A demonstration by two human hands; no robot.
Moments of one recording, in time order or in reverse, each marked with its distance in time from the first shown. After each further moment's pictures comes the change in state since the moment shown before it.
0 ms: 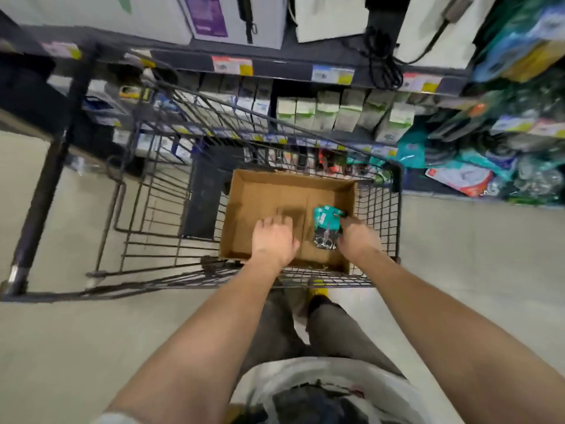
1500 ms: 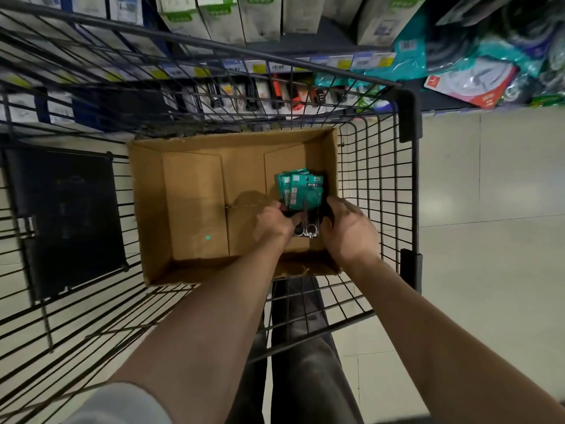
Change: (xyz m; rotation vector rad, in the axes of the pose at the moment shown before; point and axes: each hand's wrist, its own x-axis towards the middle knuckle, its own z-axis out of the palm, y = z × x) left_hand 0.200 0.090 0.207 -0.892 -0.311 -0.427; right_hand 0.106 0.056 0.106 0.310 0.086 0.166
